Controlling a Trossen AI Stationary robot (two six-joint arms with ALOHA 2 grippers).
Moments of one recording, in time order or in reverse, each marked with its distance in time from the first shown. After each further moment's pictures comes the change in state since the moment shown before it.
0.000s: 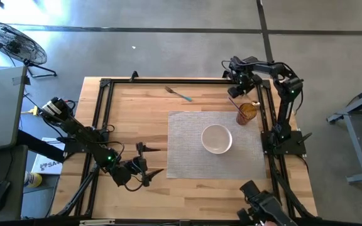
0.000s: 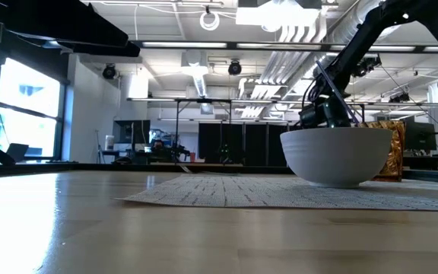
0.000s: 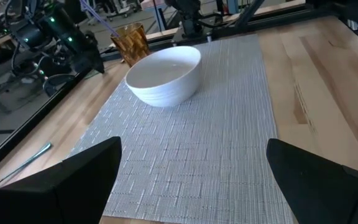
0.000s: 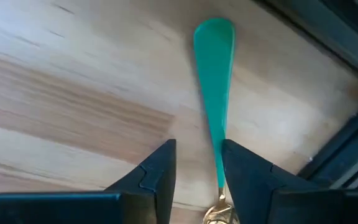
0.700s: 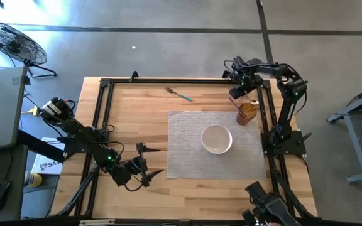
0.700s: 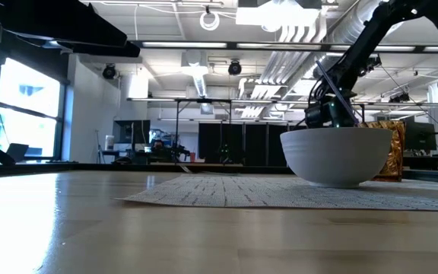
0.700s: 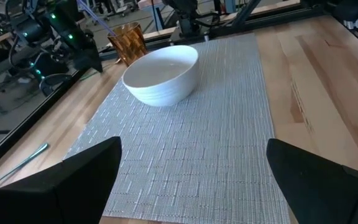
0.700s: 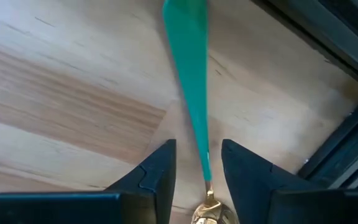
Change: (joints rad) left arm 0.000 0.000 0.000 -0.002 0.011 0.000; right arm -0.037 -0.049 -0.079 0.066 0.032 -0.059
